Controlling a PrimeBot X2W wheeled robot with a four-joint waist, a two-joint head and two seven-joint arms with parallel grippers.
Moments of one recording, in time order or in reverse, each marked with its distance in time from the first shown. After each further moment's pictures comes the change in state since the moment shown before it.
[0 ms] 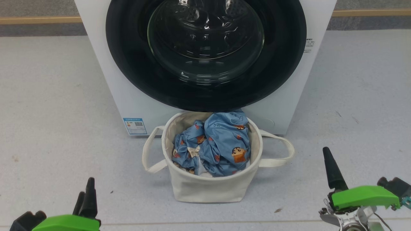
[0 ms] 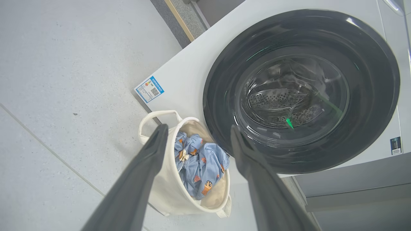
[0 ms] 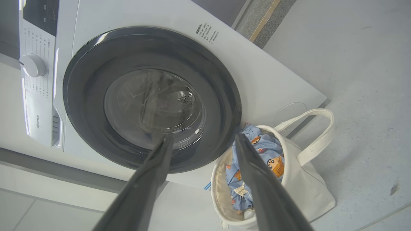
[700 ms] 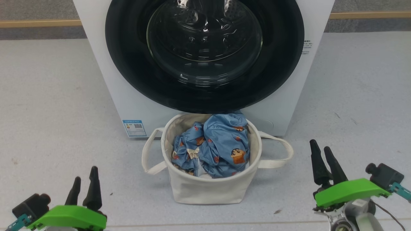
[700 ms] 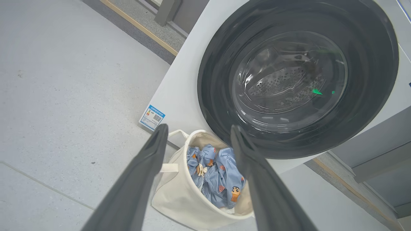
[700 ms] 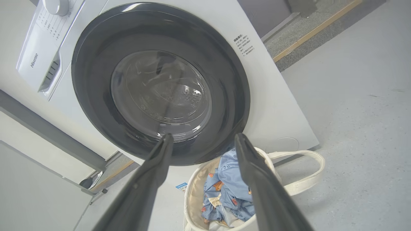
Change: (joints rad) left arm -0.036 0.085 -0.106 -0.043 0.243 0.059 -0.059; right arm -0.012 -0.001 0.055 -0.053 -0.355 0.000 -0.055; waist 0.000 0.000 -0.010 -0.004
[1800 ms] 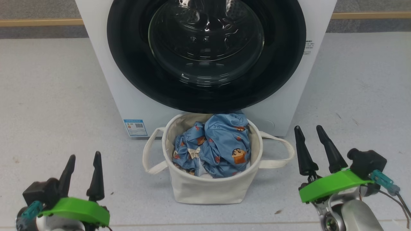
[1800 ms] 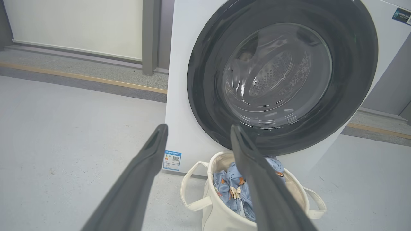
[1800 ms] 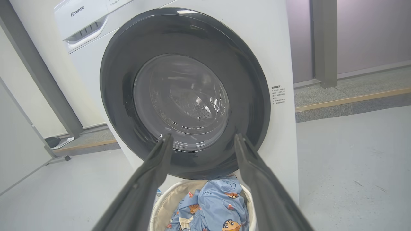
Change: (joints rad) left arm -0.049 0.126 -0.128 -0.072 0.306 0.091 -0.079; right arm -0.044 -0.003 0.060 -0.058 -0.409 0.000 -0.095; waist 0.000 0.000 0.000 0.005
